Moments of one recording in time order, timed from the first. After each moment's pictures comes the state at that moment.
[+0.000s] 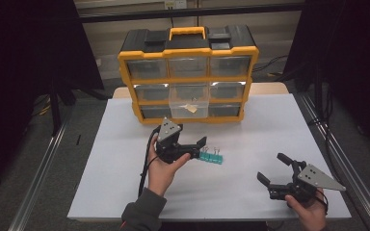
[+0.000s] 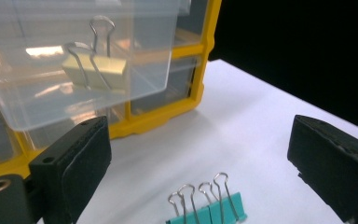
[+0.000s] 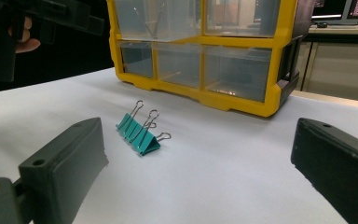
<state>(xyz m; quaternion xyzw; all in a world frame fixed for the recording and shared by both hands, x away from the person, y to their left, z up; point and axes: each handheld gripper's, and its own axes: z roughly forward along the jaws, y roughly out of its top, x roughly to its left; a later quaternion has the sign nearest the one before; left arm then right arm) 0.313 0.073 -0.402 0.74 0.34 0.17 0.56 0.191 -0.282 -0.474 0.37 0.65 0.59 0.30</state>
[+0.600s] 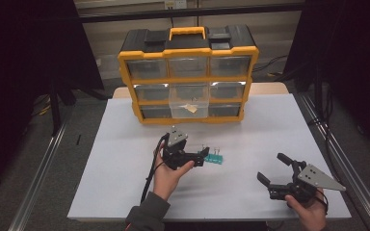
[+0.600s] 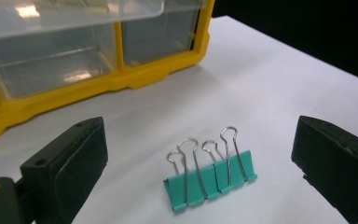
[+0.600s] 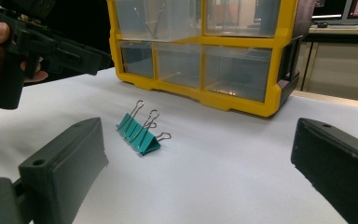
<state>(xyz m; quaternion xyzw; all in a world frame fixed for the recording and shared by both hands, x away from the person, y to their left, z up) 0.315 0.063 -0.436 0.77 0.36 0.14 0.51 0.191 -0.282 -0.474 0.37 0.65 0.59 0.30</state>
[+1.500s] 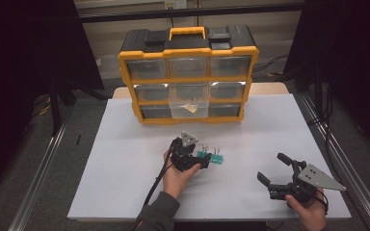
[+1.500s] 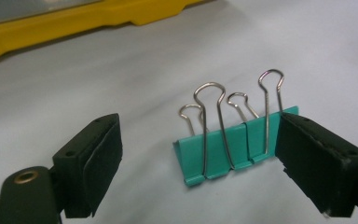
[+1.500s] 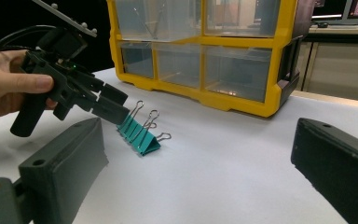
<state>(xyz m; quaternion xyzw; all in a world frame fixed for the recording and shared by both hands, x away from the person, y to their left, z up) 0.326 0.036 -0.477 0.80 0.40 0.14 0.43 0.191 -0.282 -0.474 0.37 0.65 0.59 0.30</state>
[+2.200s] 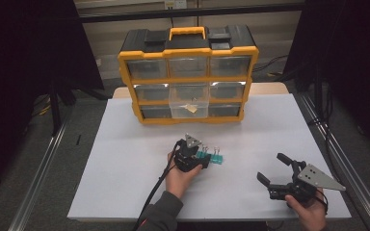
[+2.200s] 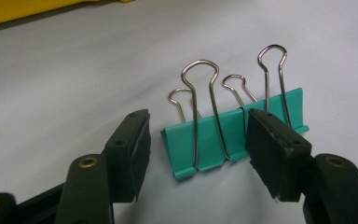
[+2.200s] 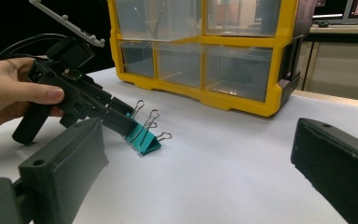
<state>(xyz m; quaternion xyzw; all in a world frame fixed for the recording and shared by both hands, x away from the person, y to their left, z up) 0.328 0.030 -0.486 0.82 0.39 0.12 0.40 0.191 -0.282 -0.475 0.37 0.65 0.59 0.30</state>
